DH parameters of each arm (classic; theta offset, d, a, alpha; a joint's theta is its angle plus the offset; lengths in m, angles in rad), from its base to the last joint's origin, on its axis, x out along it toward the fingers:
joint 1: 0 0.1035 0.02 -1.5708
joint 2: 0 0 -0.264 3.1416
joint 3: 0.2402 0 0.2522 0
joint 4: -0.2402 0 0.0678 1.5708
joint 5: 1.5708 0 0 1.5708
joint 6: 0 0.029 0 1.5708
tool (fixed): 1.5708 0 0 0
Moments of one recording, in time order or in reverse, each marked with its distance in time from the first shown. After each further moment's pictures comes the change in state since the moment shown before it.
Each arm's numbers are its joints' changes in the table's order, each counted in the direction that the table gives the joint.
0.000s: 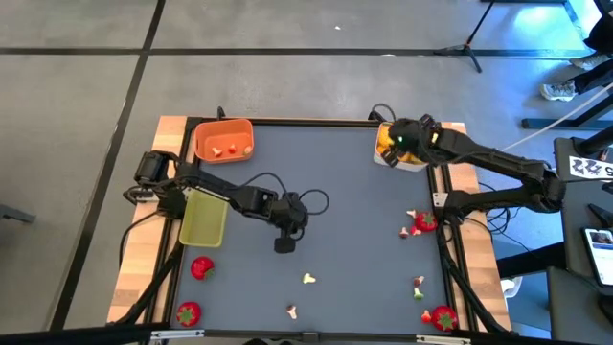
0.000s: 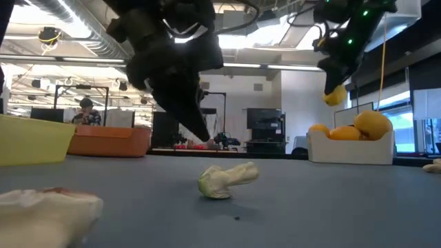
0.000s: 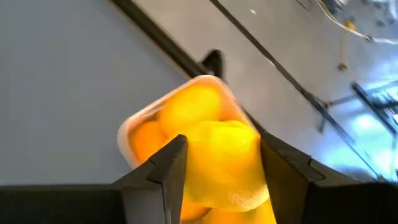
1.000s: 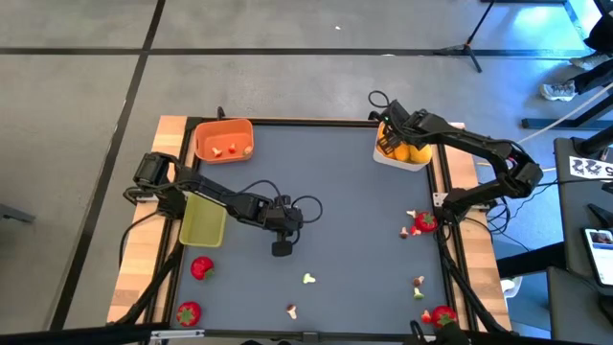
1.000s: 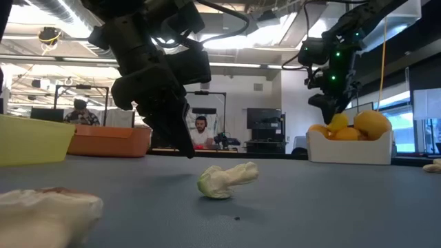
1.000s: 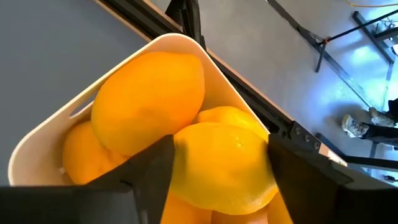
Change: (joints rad) left arm -0.043 0.002 -0.080 0.054 -0.084 -0.104; right arm -0.261 0.273 0.003 0.102 -0.088 -0.019
